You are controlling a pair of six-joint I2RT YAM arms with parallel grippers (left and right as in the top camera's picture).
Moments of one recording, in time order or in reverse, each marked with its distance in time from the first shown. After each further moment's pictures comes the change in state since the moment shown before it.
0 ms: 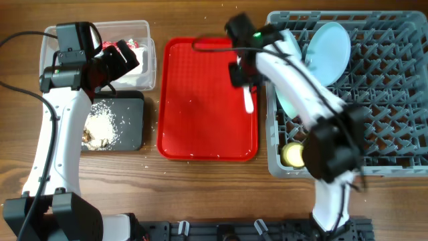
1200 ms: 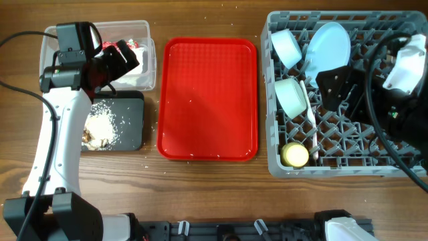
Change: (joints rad) left arm 0.000 0.000 0.000 0.000 0.000 0.000; right arm -0.365 -0.822 0.068 -0.288 -0.278 0.158
